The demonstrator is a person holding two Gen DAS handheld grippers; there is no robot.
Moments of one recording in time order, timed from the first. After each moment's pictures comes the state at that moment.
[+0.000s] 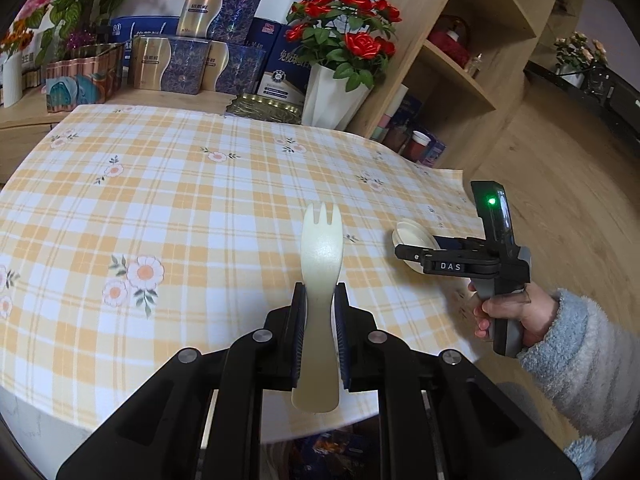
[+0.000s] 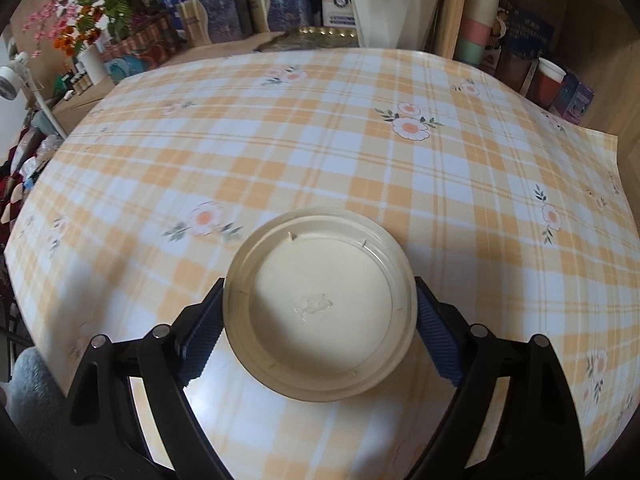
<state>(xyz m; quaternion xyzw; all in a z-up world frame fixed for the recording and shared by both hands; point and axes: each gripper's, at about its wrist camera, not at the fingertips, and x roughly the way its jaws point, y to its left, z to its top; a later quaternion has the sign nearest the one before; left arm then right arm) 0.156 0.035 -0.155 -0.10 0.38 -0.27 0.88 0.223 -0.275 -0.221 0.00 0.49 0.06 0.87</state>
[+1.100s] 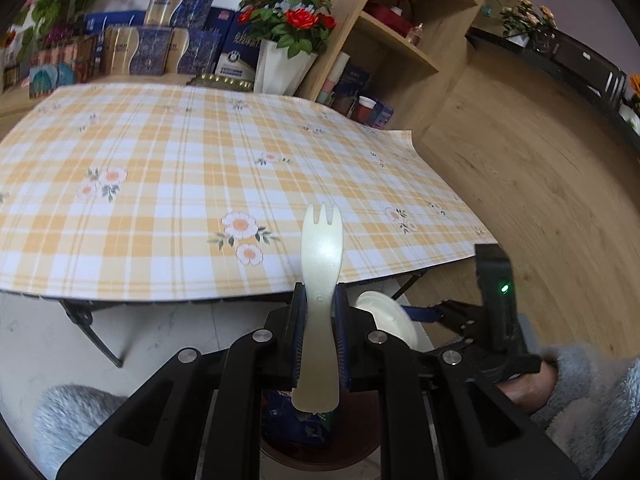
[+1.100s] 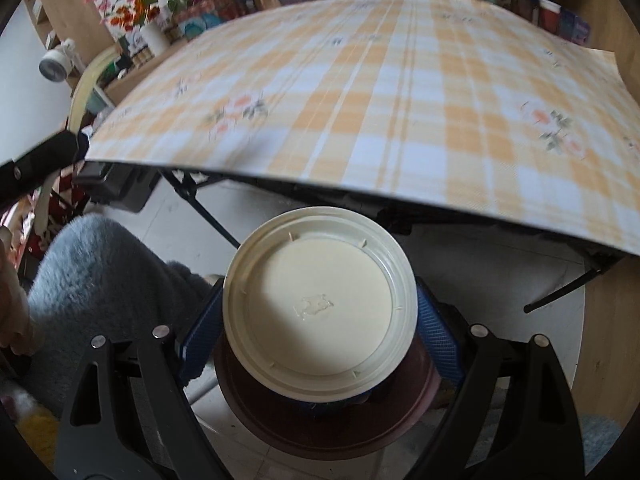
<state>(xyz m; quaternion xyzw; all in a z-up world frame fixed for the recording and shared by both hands) 0.036 0.026 -0.192 -0.09 0.39 -0.33 0.86 0.008 -0.197 -0.279 0.05 0.52 0.12 0.84</state>
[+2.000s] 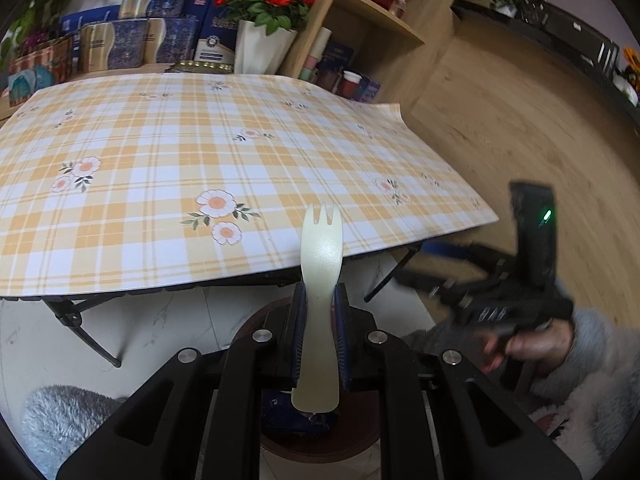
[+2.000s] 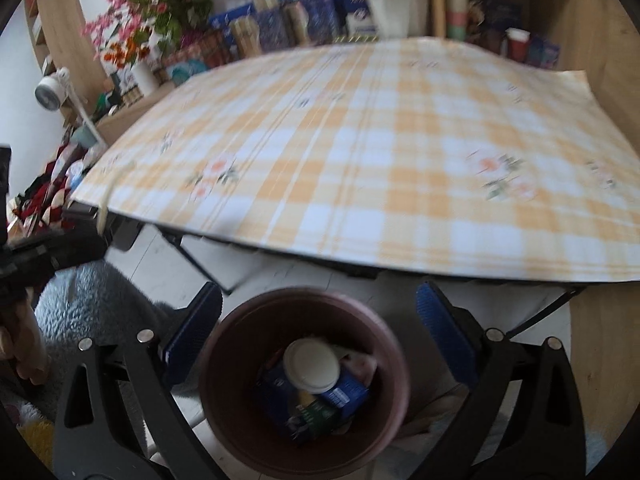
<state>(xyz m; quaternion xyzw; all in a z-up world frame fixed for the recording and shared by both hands) 0.032 -0.001 -0.208 -0.04 0.40 -0.36 0.84 0.002 -0.247 -0.230 0.06 0.42 0.07 0.90</state>
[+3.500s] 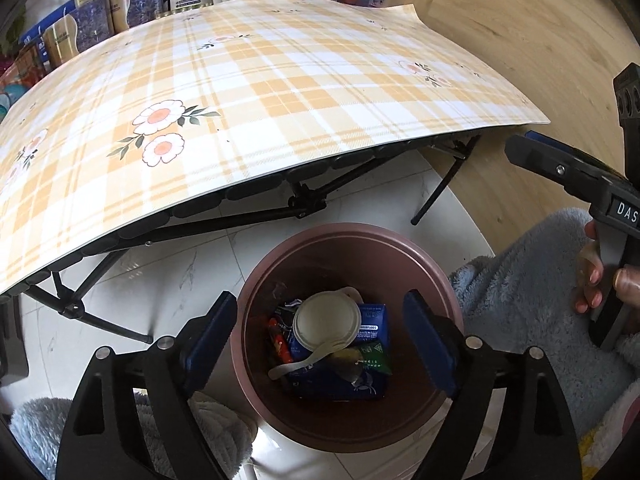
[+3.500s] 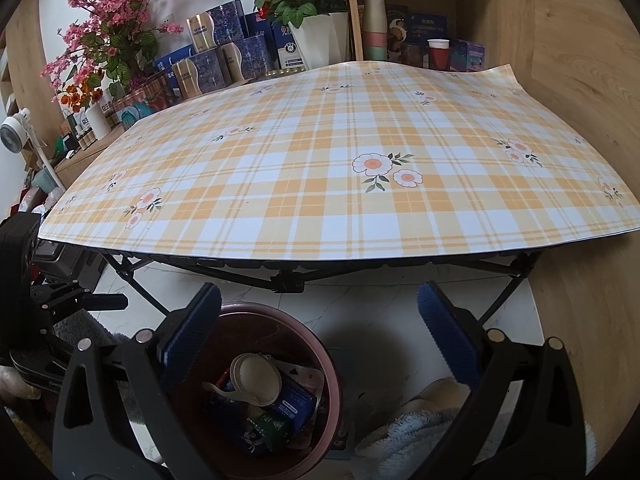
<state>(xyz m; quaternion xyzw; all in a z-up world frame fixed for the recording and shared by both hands) 0.045 -0.069 -0.287 0.10 0.49 -0.32 0.81 -0.030 -0.292 -0.242 0.08 0.39 -0.02 0.92</state>
